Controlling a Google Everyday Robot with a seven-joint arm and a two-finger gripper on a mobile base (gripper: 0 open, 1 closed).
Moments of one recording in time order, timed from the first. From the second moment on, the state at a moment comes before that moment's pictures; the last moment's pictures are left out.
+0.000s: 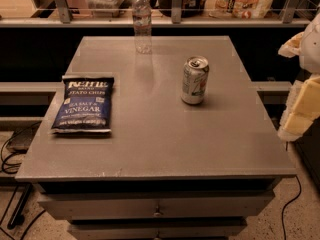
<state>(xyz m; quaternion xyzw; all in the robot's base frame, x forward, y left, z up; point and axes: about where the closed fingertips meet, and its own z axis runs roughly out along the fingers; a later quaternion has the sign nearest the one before) 0.438 -0.217 0.976 -0.60 0.78 -0.03 0.16</state>
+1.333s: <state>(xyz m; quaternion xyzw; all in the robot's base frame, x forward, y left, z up) 0.503 -0.204 1.004 -0.58 0.75 0.00 0.31</state>
